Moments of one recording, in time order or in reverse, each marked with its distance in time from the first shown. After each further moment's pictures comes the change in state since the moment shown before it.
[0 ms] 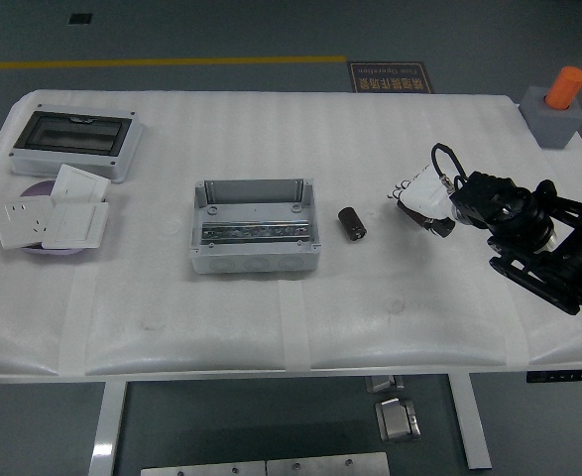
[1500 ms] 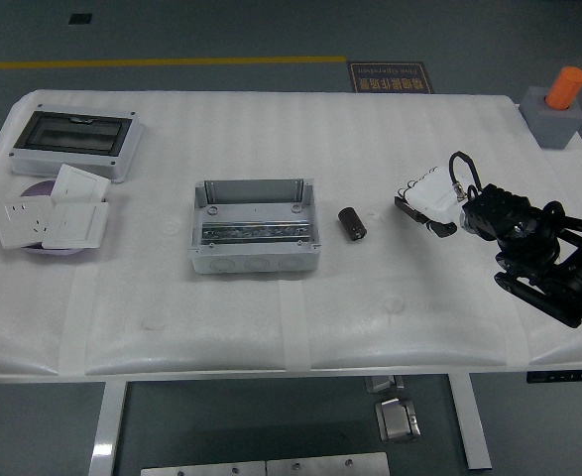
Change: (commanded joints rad) left arm 0.006 -0.012 0.029 0.000 -0.041 0.009 -0.015; right arm -0.028 -0.050 -0.140 0.031 0.205 -0.263 -0.122
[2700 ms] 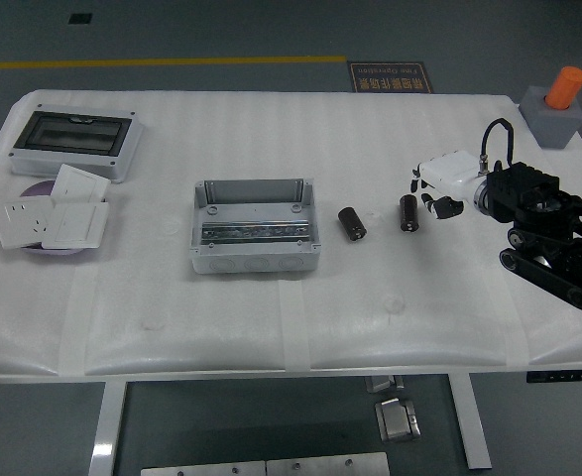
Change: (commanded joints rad) left arm -0.001 0.002 -0.001 0.000 0.008 -0.006 0.007; right arm 0.047 -0.046 0.077 0.054 0.325 0.101 -0.031
